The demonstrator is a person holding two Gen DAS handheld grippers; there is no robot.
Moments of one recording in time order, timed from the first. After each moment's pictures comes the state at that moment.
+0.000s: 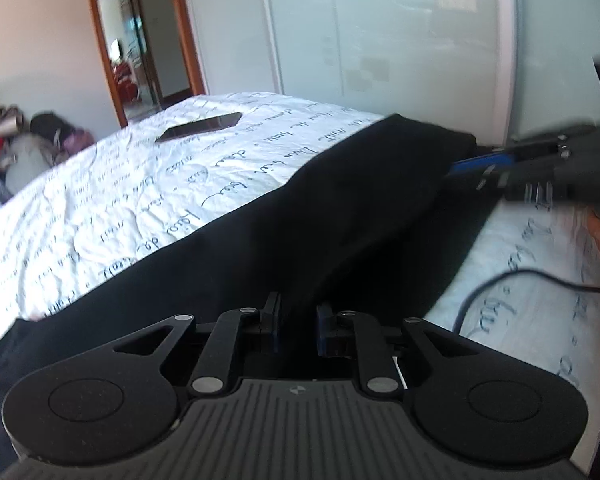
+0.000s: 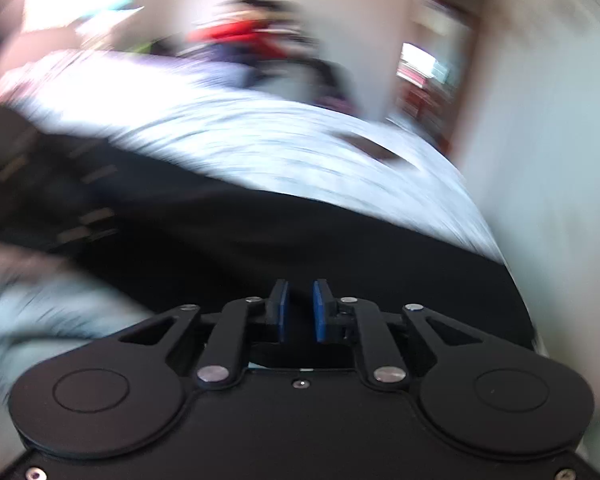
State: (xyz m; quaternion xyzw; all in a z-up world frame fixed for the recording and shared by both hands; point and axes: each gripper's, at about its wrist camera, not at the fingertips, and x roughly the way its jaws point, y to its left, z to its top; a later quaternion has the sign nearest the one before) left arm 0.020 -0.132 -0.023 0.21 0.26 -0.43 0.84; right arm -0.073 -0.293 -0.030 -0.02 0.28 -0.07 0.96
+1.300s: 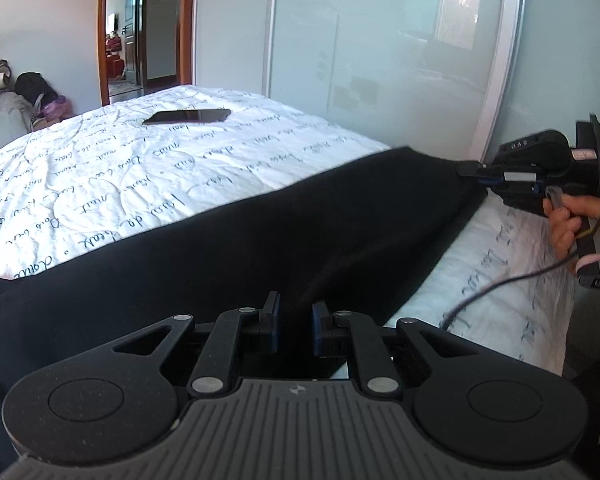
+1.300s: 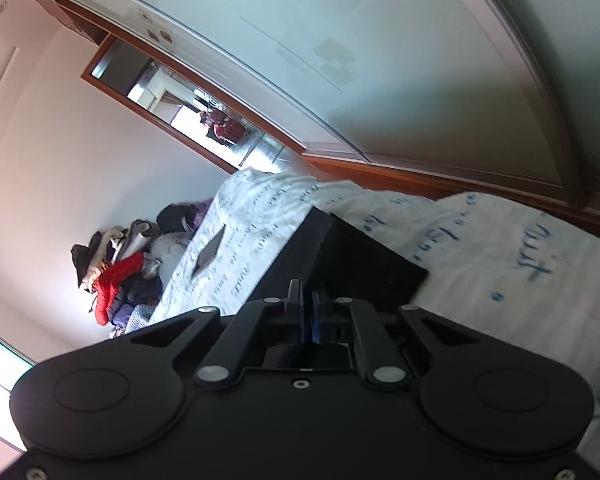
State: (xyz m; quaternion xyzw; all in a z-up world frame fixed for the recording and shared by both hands) left arm 0.025 -0.110 -0.017 0.14 0.30 -0.47 0.82; right arm -0.145 -0.435 -0.055 0.50 0.13 -0.22 0.83
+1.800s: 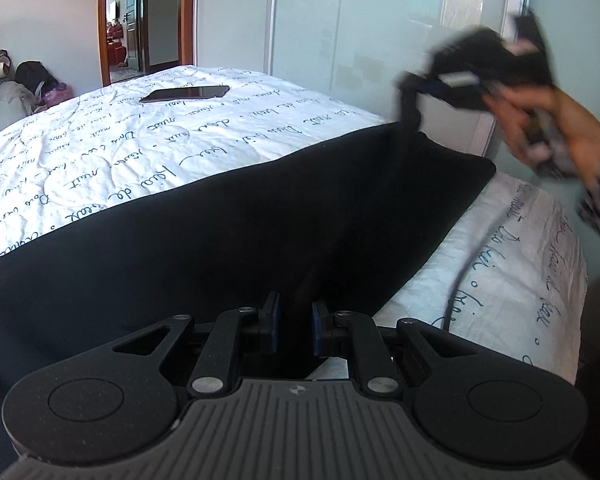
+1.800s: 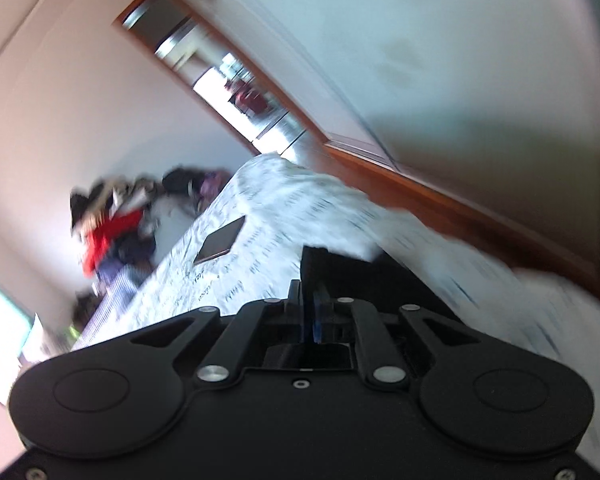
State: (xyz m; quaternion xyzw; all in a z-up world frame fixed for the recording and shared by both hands) left arm 0.023 -0.117 -0.036 0.15 0.32 -0.46 0.82; right arm -0.050 -0.461 -0.015 0.39 0.18 -0.19 0.88
